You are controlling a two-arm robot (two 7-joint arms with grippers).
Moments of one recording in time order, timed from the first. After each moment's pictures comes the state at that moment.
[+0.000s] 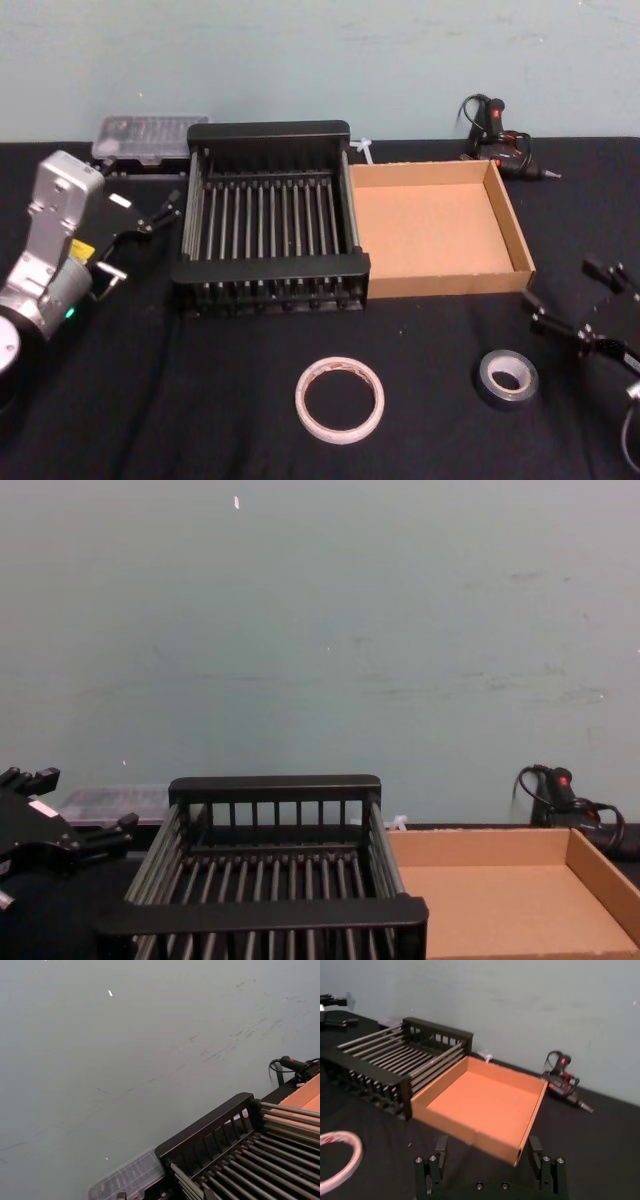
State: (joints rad) left arm -0.20 0.60 0.45 -1.41 -0.25 -0.12 0.03; right arm -0.33 0.78 -0.17 -1.89 0.52 -0.01 0.13
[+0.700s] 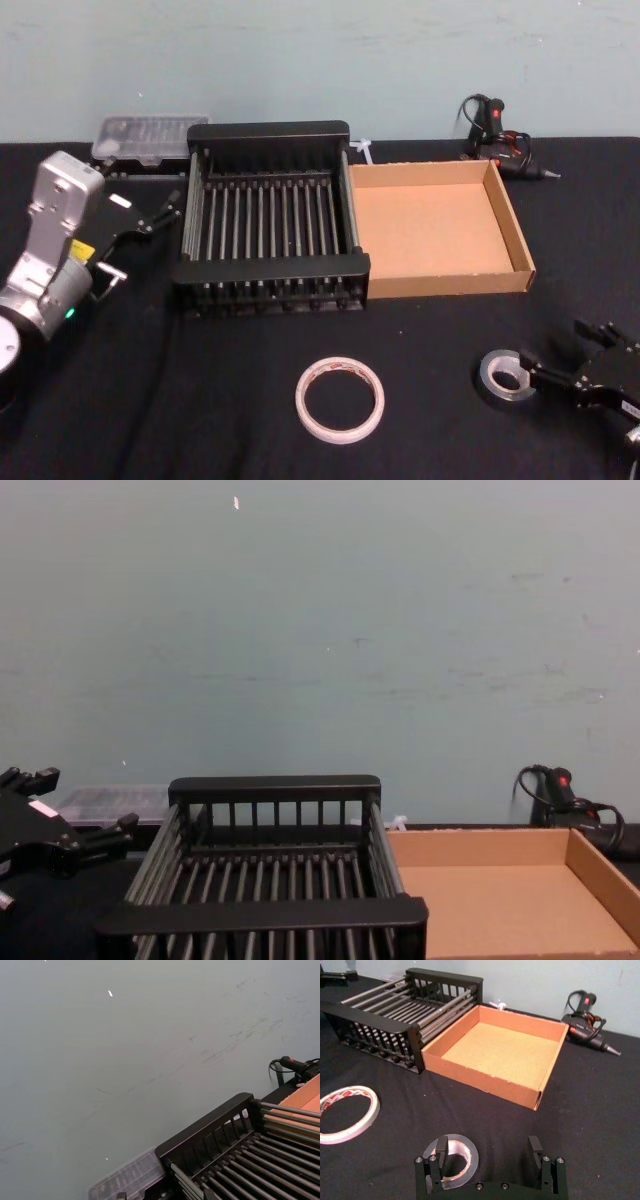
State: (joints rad) left arm -0.20 0.60 0.45 -1.41 -0.25 -0.12 0.03; right arm -0.39 0.78 -0.15 -1.88 0.56 0.13 0.20
